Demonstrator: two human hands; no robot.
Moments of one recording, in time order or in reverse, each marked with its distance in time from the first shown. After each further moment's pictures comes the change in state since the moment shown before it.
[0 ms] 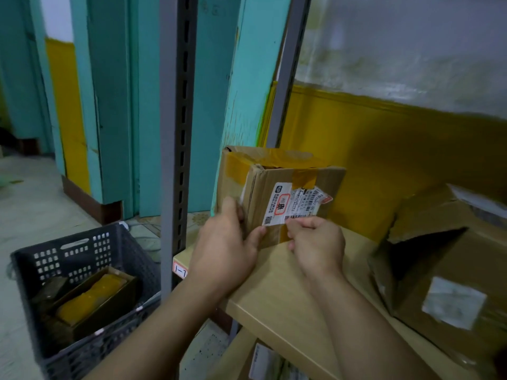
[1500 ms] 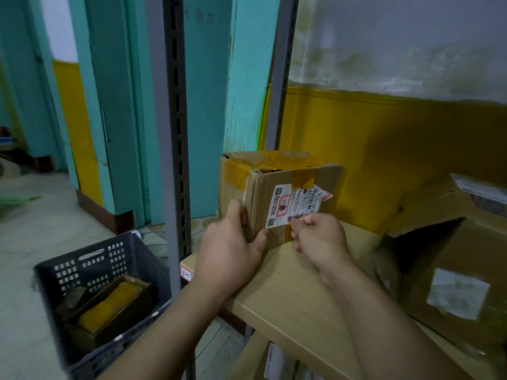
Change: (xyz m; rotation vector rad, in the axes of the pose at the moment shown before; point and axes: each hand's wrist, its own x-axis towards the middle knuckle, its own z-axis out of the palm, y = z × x) left_hand 0.001 0.004 -0.002 0.066 -0.019 0.008; right_hand 0.010 -0.004 -0.011 -0.081 -0.205 0.011
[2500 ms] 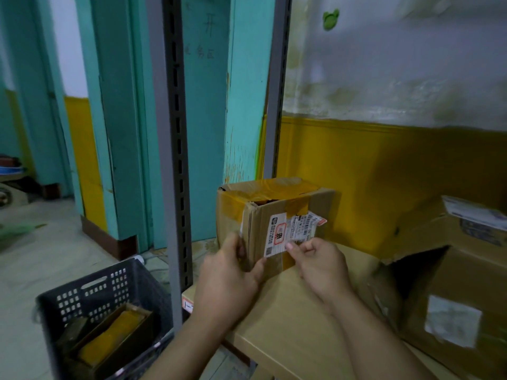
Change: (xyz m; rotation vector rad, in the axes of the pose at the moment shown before) left_hand -0.004 0.000 -0.001 -0.023 0.046 -0.018; right_hand 0.000 0.004 -0.007 -0.055 0.012 -0.111
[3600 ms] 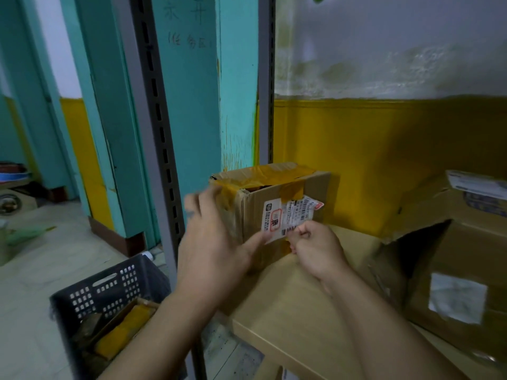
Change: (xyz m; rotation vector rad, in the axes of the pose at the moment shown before) left_hand 0.007 0.028 -0.030 0.113 0.087 0.049; right_hand 0.006 0.001 0.005 0.012 -0.098 0.054
